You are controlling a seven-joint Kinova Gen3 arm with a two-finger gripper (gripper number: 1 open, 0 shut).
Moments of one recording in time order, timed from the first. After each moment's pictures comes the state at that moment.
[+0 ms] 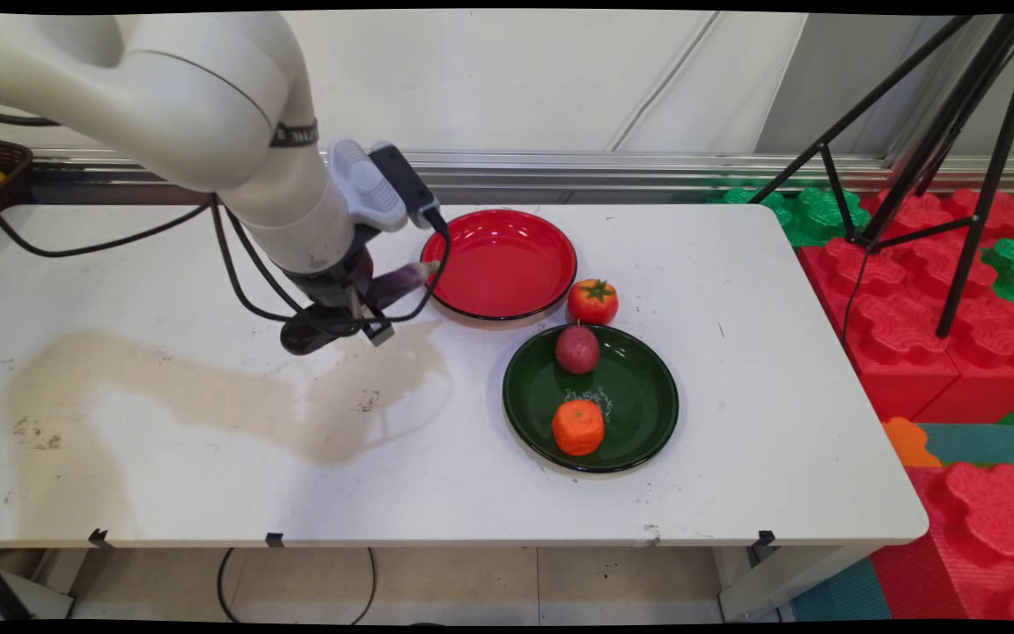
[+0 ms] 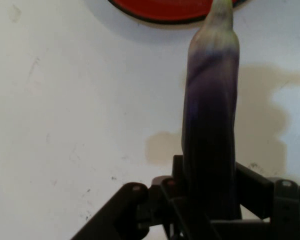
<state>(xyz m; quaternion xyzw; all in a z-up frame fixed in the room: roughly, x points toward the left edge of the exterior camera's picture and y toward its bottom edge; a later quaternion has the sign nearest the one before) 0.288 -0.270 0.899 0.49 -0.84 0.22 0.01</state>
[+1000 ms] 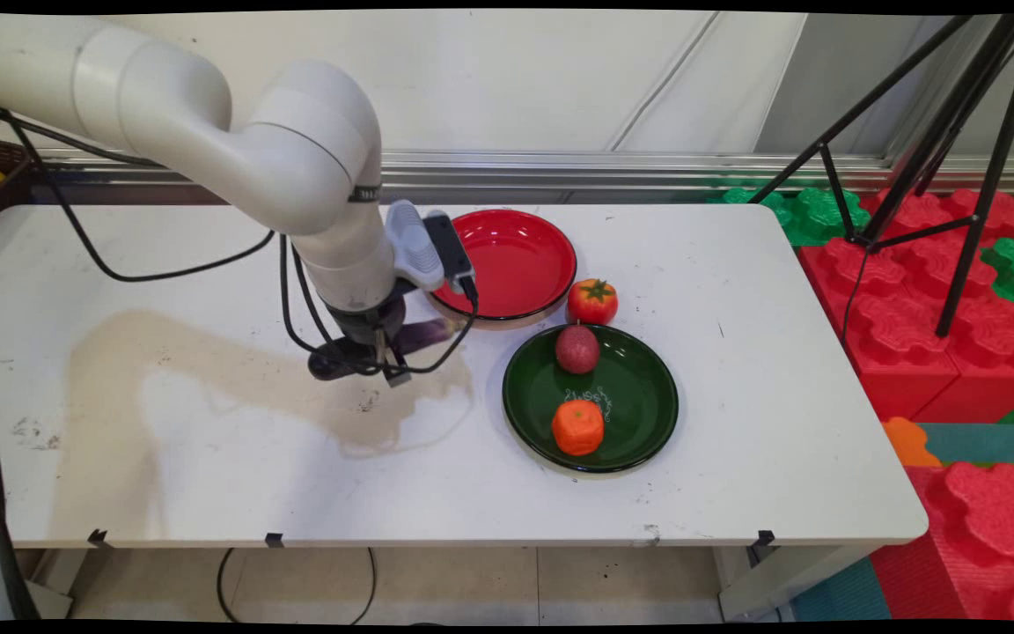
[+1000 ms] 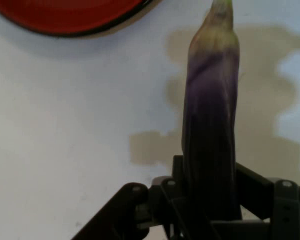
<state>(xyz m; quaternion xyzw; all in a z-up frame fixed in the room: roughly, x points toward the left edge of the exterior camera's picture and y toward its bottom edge) 0.272 -0.297 0.842 0.40 -0.90 0.17 -0.02</state>
